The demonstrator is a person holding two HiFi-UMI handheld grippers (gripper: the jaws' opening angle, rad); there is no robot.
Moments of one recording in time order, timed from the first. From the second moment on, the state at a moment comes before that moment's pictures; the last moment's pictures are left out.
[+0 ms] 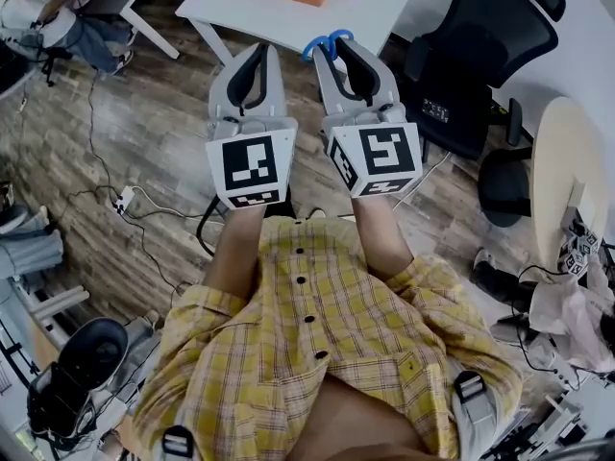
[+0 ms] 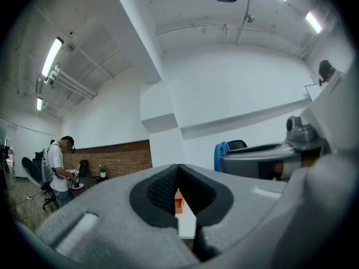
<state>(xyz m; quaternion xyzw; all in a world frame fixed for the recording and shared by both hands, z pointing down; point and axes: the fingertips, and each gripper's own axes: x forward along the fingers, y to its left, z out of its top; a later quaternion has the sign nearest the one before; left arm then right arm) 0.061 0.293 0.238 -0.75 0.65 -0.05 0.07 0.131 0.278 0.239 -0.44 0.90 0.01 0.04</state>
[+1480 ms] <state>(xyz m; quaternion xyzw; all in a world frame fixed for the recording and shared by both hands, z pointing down) -0.085 -0.004 0.246 -0.81 0.58 -0.04 0.05 -0.008 -0.009 0.247 -0.51 0.86 0.00 0.00</state>
